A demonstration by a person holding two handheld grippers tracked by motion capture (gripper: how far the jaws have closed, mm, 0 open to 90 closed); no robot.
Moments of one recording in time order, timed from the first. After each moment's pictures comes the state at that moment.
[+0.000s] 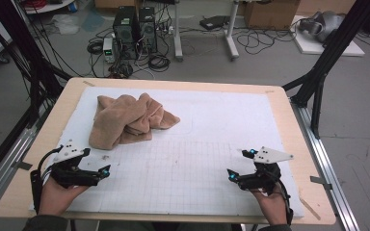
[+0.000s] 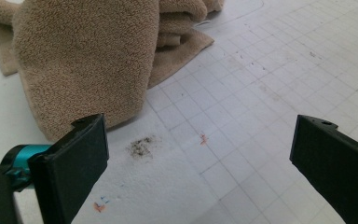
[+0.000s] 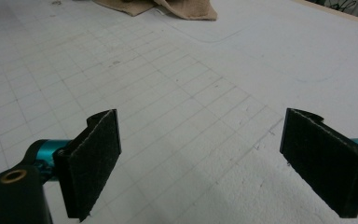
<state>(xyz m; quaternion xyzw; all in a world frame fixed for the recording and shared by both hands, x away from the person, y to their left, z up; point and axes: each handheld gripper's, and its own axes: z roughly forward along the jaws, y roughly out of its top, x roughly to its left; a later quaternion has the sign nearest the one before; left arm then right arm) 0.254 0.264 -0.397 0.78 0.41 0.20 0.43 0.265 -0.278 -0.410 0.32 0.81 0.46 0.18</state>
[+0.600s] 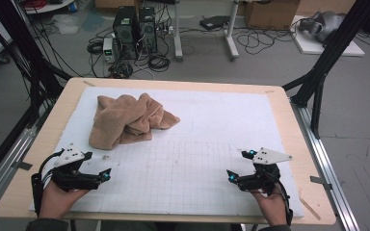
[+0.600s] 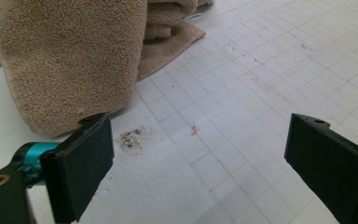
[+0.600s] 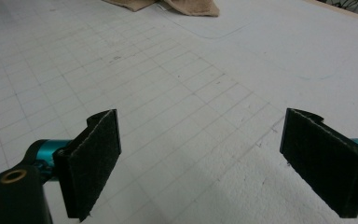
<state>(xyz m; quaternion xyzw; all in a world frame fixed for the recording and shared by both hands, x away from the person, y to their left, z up) 0.247 0.263 -0.404 0.79 0.40 0.19 0.43 0.264 -0.277 -0.413 0.31 0.81 0.46 0.18</state>
